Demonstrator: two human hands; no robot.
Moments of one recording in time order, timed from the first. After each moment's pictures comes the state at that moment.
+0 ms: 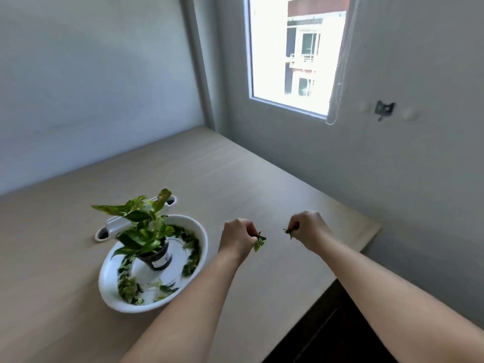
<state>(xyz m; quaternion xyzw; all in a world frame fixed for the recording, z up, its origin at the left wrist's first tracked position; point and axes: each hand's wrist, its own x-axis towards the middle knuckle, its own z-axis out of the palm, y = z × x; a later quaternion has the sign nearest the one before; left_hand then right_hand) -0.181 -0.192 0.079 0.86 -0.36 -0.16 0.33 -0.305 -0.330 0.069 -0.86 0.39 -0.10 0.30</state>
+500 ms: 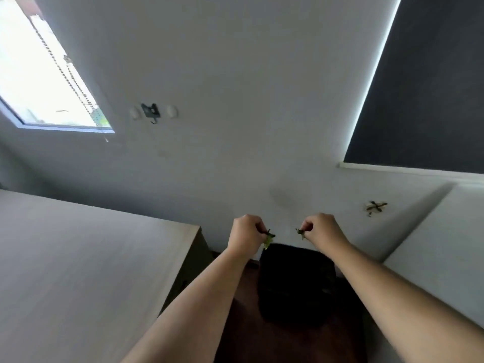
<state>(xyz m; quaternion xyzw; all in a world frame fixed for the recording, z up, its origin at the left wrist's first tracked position) -0.534 -0.485 0.038 0.70 -0.60 -0.31 0.22 -0.720 -0.510 0.021 -0.65 0.69 -0.16 0.29</state>
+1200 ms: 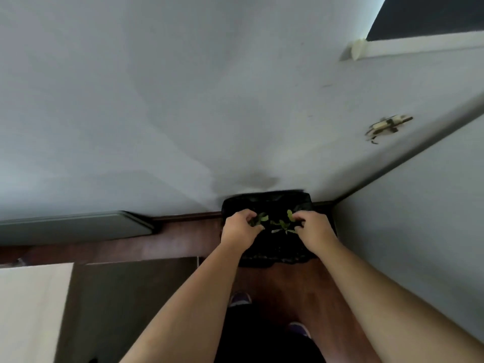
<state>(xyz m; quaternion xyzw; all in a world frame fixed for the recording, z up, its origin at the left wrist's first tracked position) -0.587 -0.611 -0.228 0.66 -0.60 -0.45 0.00 -0.762 -0.565 -0.238 -0.46 0.79 -0.10 0.40</state>
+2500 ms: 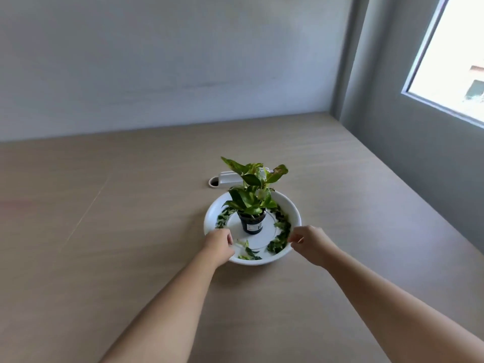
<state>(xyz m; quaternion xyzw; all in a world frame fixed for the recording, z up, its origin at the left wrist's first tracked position) -0.082 0.025 0.035 0.96 -0.08 -0.16 0.20 -0.152 -0.199 0.041 -0.94 0.11 0.07 0.31</state>
